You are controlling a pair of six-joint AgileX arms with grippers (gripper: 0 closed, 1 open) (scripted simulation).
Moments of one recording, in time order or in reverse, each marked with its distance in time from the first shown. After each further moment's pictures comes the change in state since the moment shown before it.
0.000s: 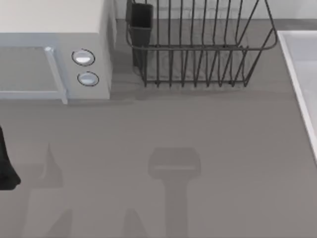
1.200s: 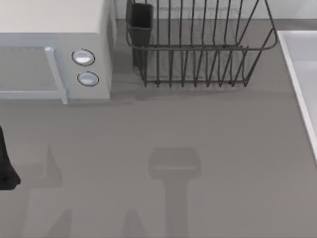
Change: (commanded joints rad) left arm 0.000 0.000 0.000 0.000 0.000 0.000; right arm 0.000 0.000 0.000 0.000 0.000 0.000
